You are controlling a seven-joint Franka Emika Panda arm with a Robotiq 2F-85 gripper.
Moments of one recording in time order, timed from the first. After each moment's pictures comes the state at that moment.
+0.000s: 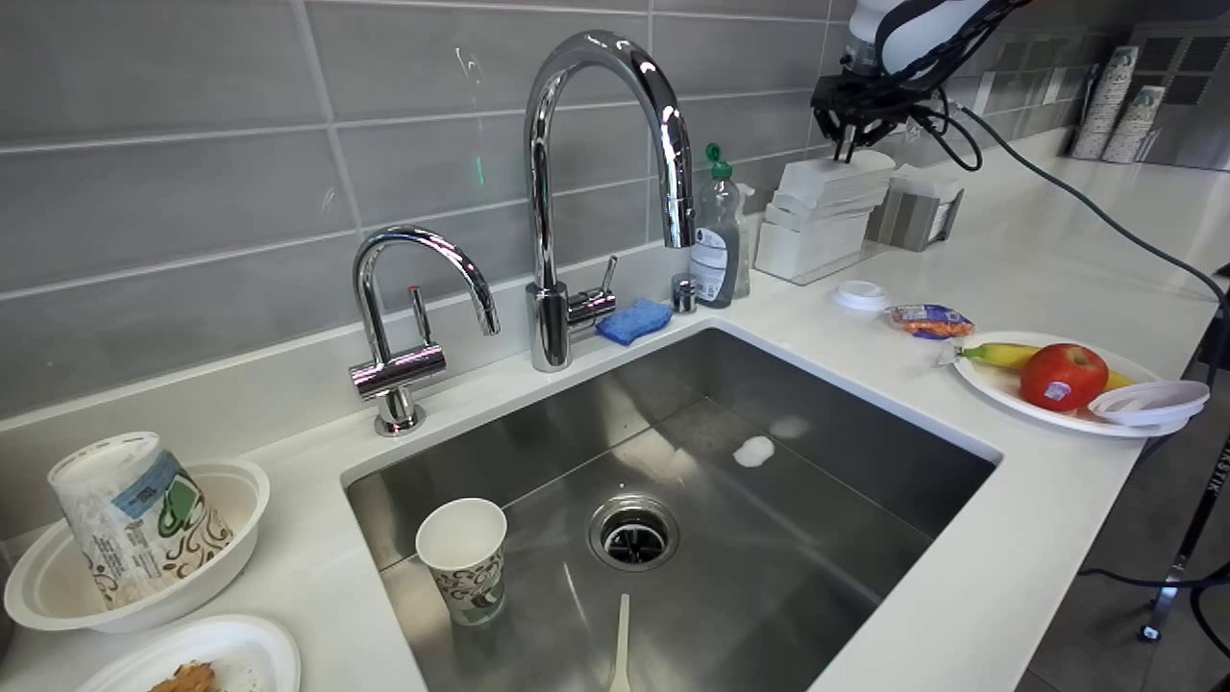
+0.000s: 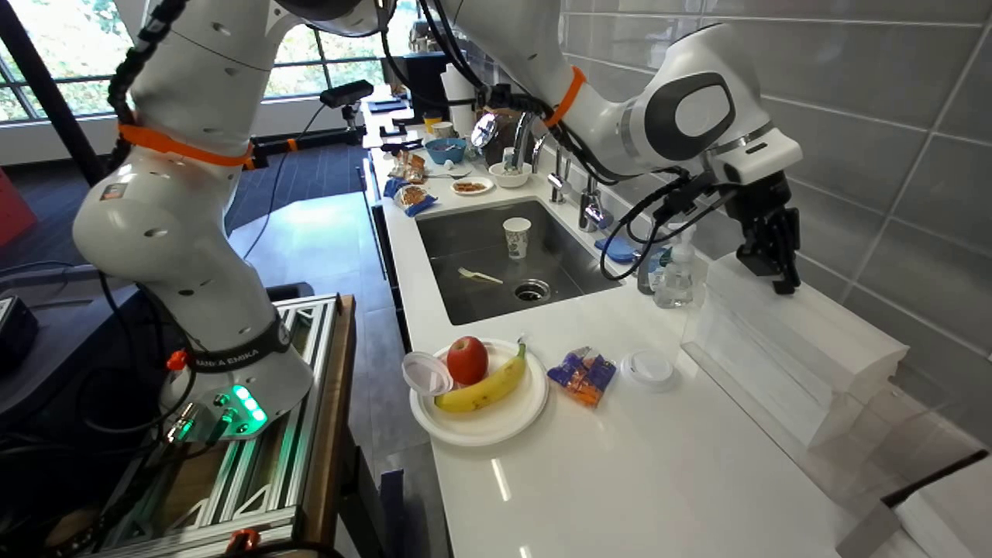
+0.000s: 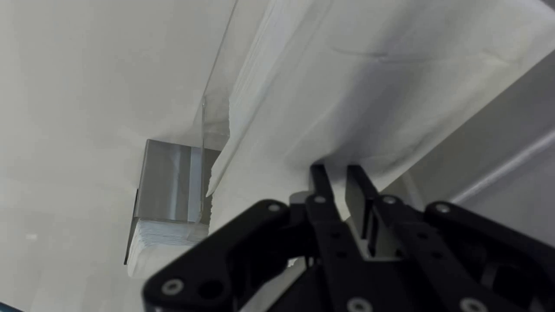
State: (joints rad) arm 0.12 0.57 -0.32 -1.65 -0.39 2.63 1.26
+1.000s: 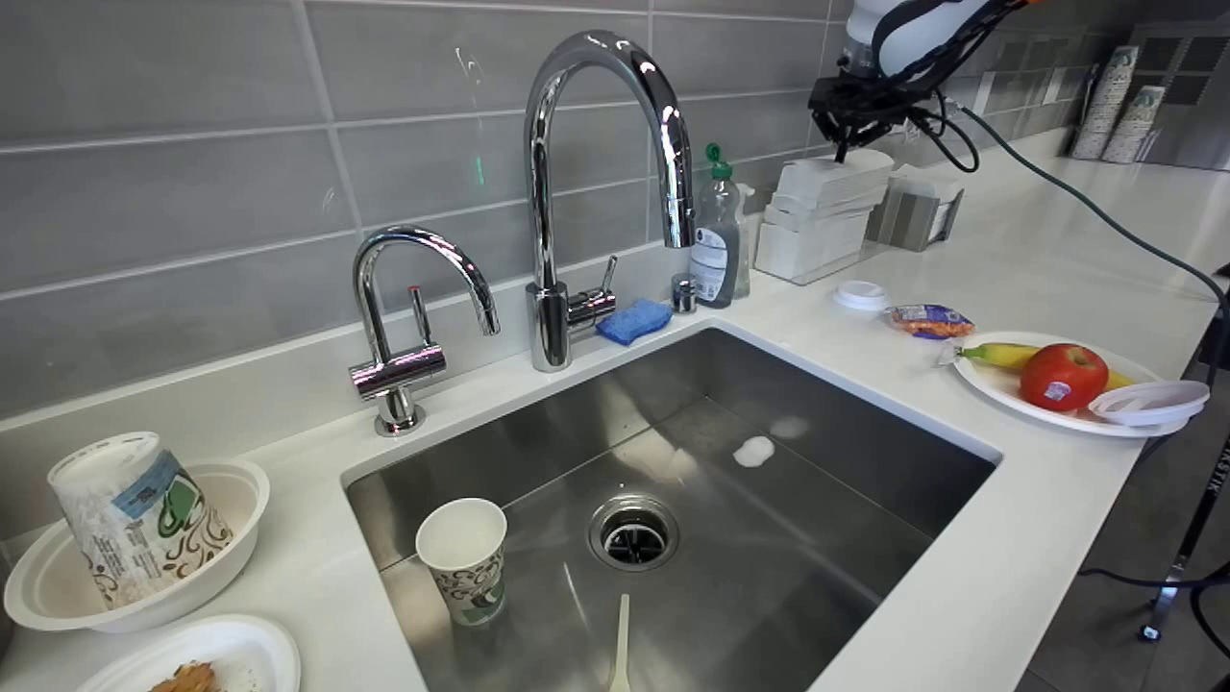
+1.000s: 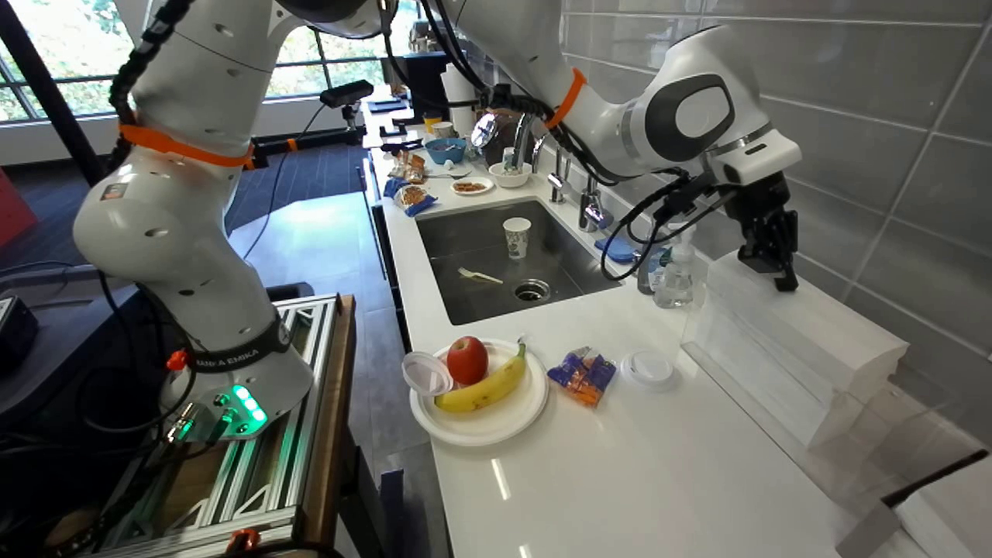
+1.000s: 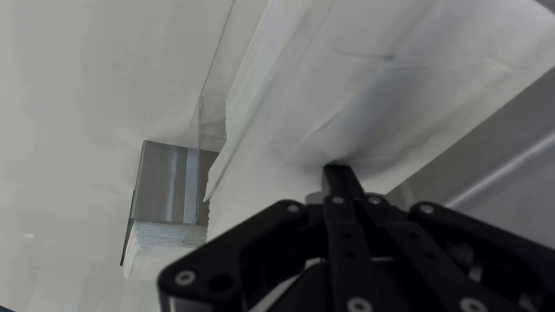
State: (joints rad) arm 0.12 0.58 -0.32 -1.65 -0.39 2.63 1.26
